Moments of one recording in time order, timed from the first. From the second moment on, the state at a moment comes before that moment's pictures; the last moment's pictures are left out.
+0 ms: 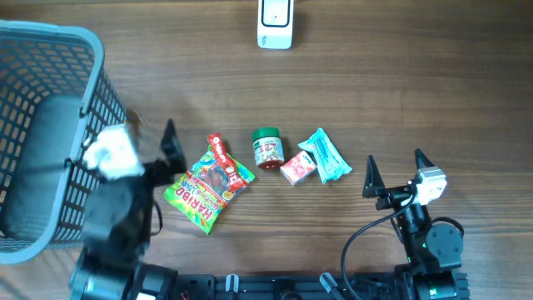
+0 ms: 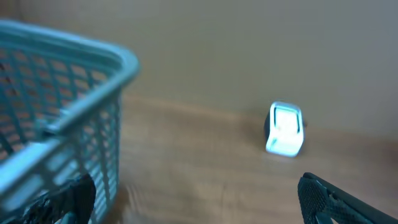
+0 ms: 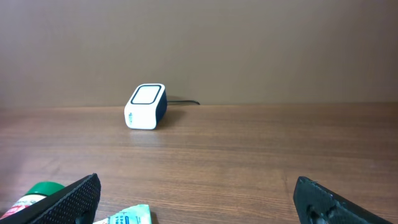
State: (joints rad) left arm -0.23 0.49 0.66 -0.36 -0.32 -0.21; right arm 0.12 0.02 0.01 0.00 -0.04 0.08
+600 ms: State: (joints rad) left arm -0.23 0.20 0.42 -0.39 -0.36 -0.26; right arm 0.12 0.02 0.01 0.00 -0.04 0.08
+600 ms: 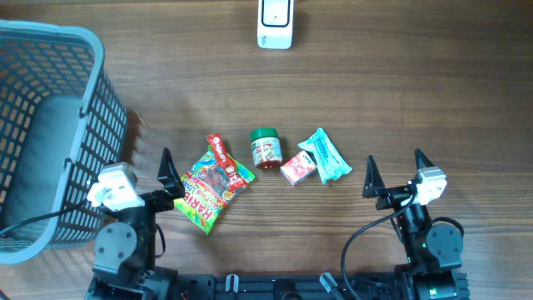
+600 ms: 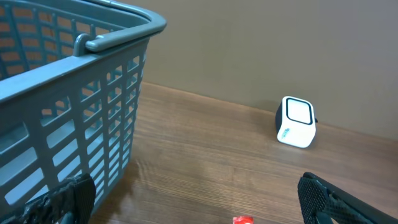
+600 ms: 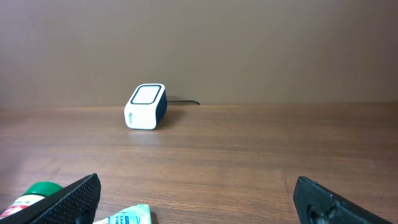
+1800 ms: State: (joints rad) left arm -0.23 0.18 0.40 -0.52 -0.15 -0.32; right arm 0.20 1.10 1.03 -0.54 -0.67 0.23
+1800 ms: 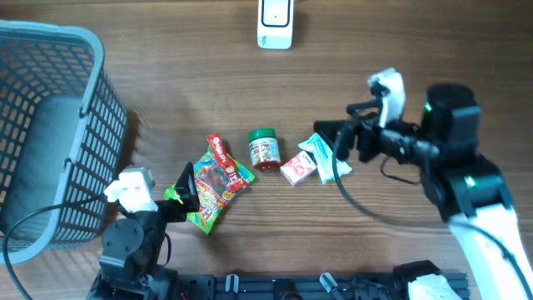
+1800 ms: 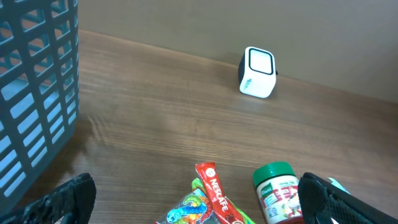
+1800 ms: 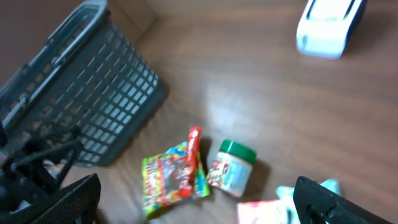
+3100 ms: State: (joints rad) left arm -0.23 0.18 0.40 -0.79 -0.14 -0.34; right arm 0.74 1.84 1.36 -0.66 -0.01 0.60
